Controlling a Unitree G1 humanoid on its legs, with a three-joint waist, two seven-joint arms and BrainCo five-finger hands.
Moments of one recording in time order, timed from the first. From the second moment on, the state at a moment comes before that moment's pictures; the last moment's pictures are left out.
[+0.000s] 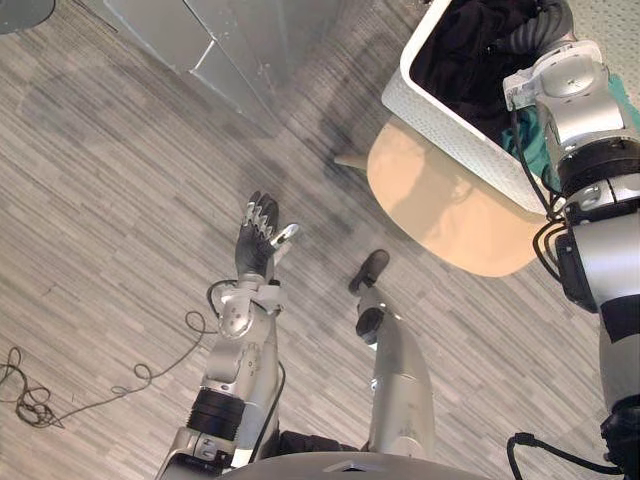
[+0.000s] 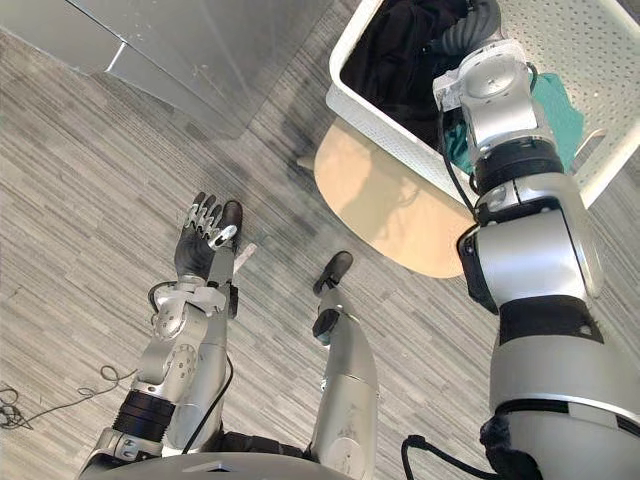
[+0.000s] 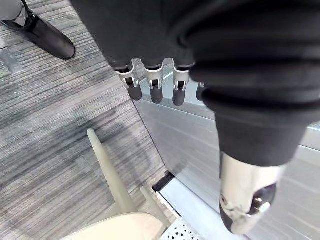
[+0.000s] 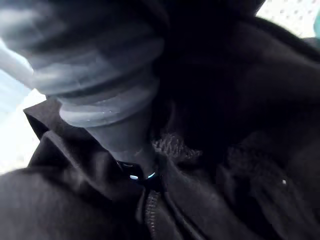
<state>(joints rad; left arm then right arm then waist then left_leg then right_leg) -0.14 -0.06 -0.19 0.08 -0.39 -0.17 0.16 -1.37 -0.72 0.37 1.02 0.17 0.02 -0.13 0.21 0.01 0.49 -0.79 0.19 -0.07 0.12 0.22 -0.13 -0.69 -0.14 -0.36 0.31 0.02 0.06</state>
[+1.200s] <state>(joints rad) -0.26 0.08 -0.35 -0.05 -0.26 -0.18 0.10 -0.58 -0.55 -0.05 -0.05 0.15 -0.10 -0.11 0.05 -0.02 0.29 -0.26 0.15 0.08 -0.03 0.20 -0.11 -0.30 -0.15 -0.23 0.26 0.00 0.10</state>
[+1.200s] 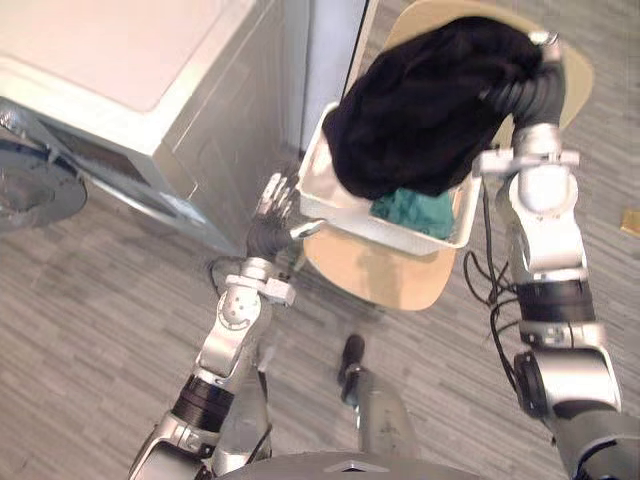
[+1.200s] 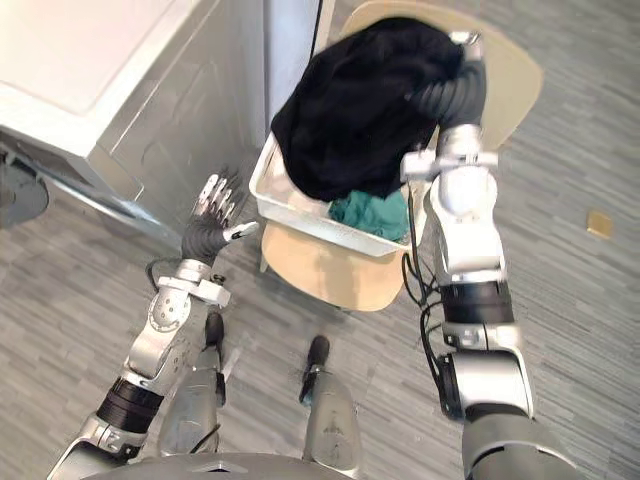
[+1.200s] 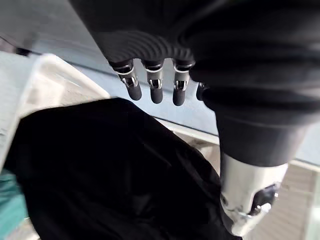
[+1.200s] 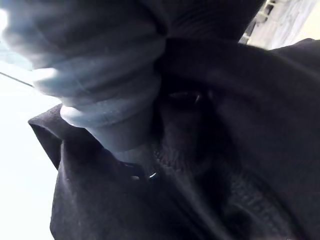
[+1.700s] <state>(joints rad) -0.63 0.15 -0.55 0.24 -0.21 -0.13 0.04 -0.64 -0.61 0.08 -0.25 0.41 -0.16 0.02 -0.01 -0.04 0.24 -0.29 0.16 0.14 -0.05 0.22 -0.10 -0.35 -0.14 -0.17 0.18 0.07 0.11</state>
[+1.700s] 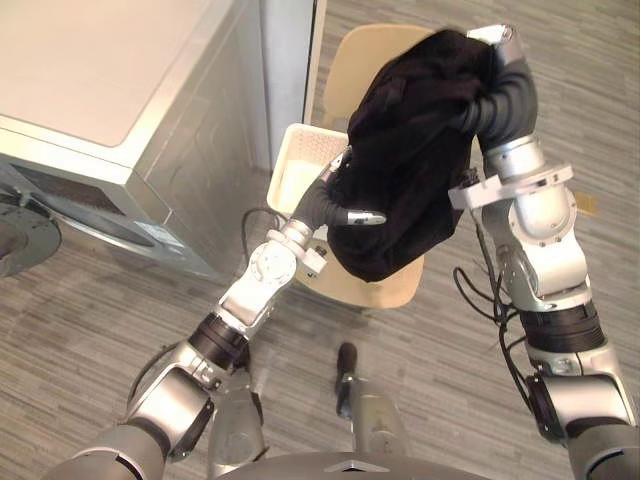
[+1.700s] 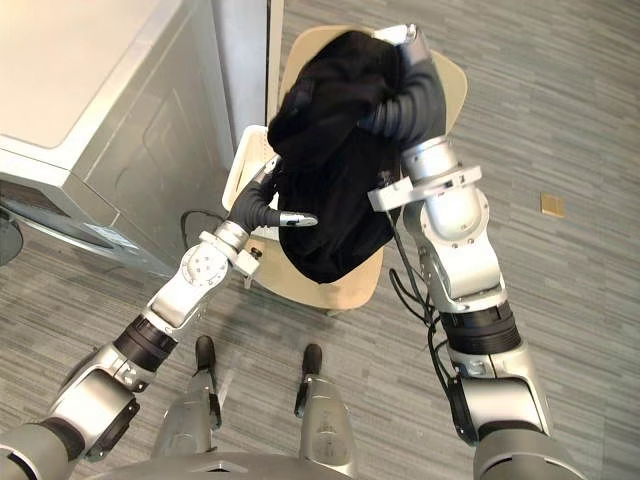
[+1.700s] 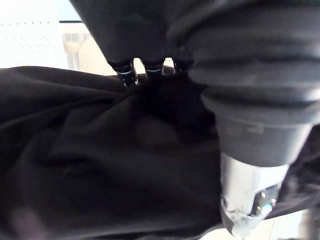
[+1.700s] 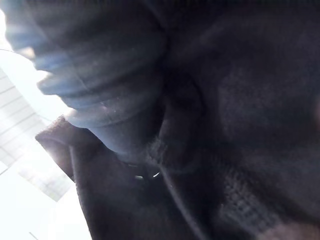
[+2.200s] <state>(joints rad) -0.80 0.14 -0.60 0.30 -0.27 -0.13 0.09 -0.72 -0.61 0.13 -0.31 0.56 -0.18 0.01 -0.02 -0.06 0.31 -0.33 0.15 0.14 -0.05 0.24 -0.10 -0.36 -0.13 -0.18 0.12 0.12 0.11</state>
